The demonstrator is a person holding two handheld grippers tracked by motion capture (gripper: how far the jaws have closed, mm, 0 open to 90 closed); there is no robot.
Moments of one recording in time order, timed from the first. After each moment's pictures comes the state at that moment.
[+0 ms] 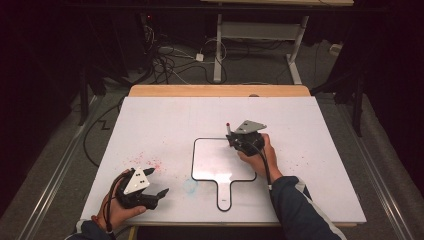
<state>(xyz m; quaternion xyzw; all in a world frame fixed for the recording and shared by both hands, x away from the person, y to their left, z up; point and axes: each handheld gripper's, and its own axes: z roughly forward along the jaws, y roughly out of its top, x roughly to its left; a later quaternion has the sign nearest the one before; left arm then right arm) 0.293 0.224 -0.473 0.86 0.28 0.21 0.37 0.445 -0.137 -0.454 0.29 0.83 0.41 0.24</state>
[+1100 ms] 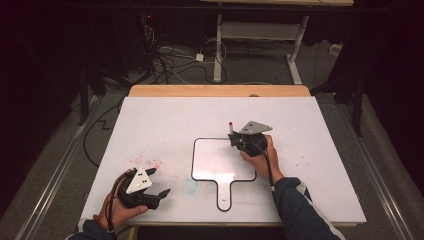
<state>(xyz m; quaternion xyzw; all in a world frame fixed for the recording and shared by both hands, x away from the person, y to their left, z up) 0.295 0.220 -0.475 0.86 0.27 0.20 0.37 0.446 -0.143 -0.460 0.29 0.82 0.44 0.24</state>
